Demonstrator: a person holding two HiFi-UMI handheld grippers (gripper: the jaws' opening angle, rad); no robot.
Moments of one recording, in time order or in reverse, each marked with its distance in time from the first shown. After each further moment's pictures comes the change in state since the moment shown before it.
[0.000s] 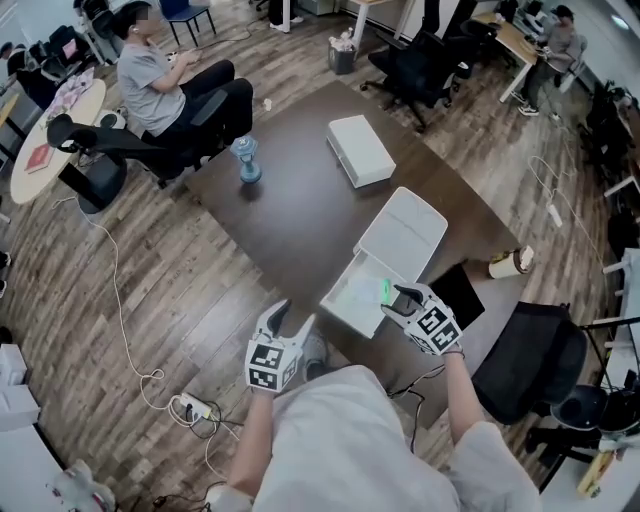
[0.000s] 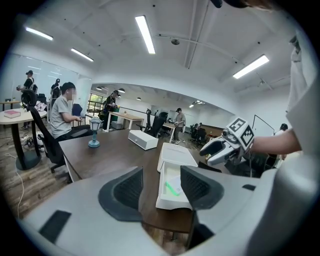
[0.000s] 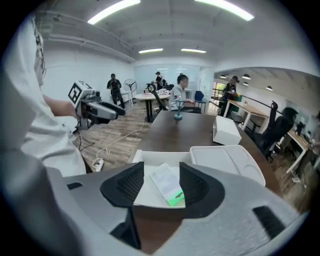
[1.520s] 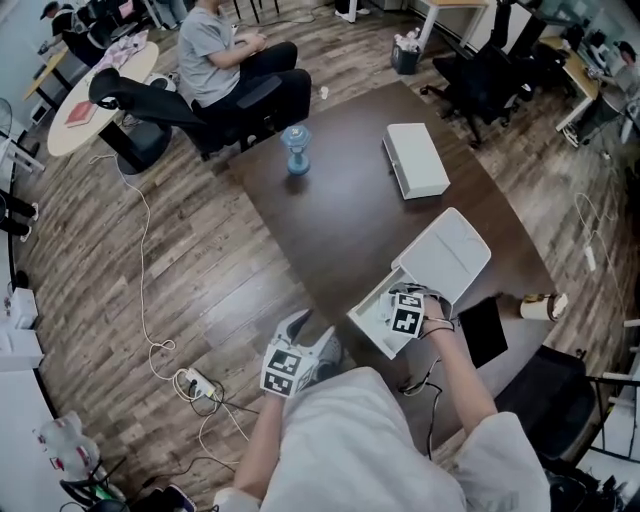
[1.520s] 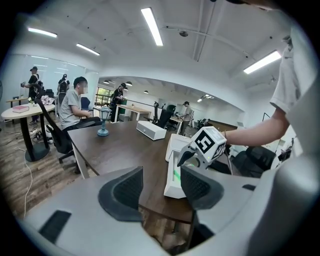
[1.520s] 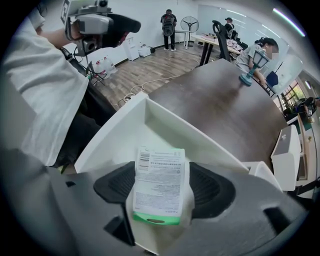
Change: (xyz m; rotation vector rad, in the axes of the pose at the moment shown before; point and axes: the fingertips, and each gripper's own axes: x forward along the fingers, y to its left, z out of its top) left arm 0.008 0.026 -0.036 -0.054 0.090 0.077; right arm 0.148 0.014 -0.064 -0.583 0.620 0.384
